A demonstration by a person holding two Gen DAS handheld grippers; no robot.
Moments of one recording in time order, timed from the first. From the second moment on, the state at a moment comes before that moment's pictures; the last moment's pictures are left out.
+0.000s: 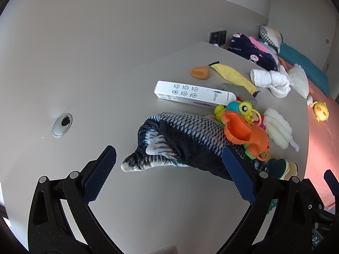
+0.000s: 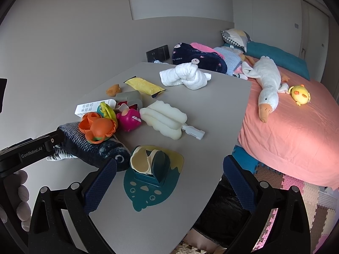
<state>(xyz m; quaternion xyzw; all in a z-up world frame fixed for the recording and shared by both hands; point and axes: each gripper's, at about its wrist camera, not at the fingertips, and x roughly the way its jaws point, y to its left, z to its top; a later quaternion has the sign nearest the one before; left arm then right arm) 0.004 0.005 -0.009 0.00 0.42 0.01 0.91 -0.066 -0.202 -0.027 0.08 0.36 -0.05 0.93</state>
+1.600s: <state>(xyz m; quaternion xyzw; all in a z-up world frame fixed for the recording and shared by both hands) 0.047 0.038 -0.055 -0.16 0.45 -0.04 0.88 -0.022 -0.189 -0.075 0.09 0.40 -0.02 0.91</state>
